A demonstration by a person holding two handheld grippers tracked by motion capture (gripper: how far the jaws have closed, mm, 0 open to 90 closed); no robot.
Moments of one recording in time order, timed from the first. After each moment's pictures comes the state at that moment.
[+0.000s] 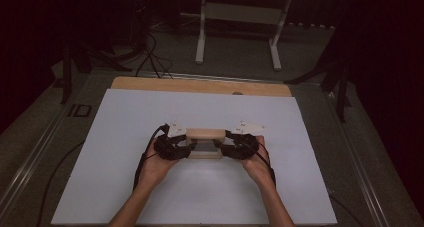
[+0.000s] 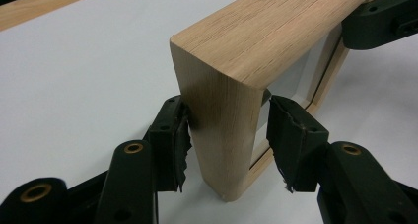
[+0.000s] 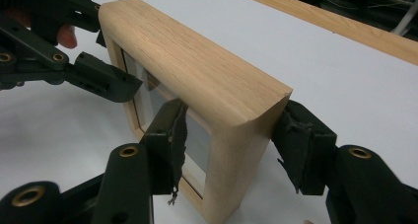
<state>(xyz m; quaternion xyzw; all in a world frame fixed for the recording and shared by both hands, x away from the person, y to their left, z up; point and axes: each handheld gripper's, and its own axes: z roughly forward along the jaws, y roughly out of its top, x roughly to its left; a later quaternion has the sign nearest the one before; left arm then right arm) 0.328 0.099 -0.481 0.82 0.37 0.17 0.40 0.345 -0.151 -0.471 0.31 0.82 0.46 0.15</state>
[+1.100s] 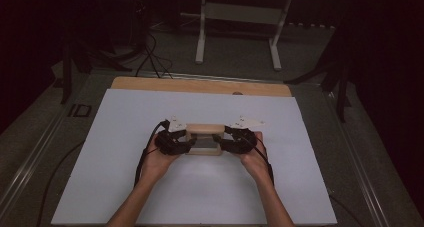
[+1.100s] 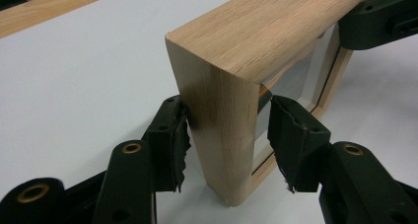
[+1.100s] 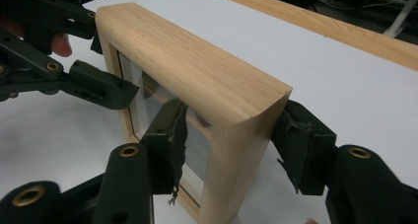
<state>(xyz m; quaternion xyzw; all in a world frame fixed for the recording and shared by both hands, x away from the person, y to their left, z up) 0.344 0.100 -0.482 0.82 0.38 0.17 0.40 0.361 -0.148 -0.474 0.32 0.81 0.46 0.15</state>
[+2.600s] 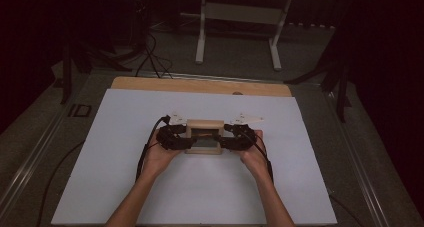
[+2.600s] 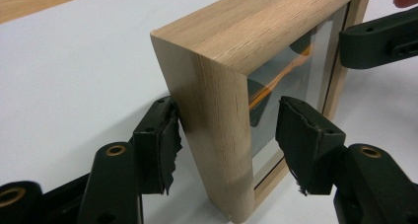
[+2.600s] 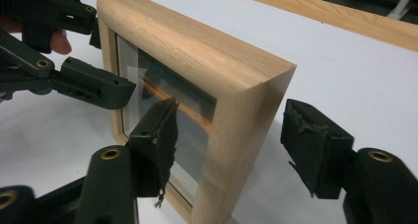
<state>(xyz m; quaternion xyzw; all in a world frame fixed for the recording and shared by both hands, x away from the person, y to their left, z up) 0.360 0.100 -0.484 0.81 0.40 0.14 0.40 0.374 -0.149 -0.480 0.35 0.81 0.46 0.13</state>
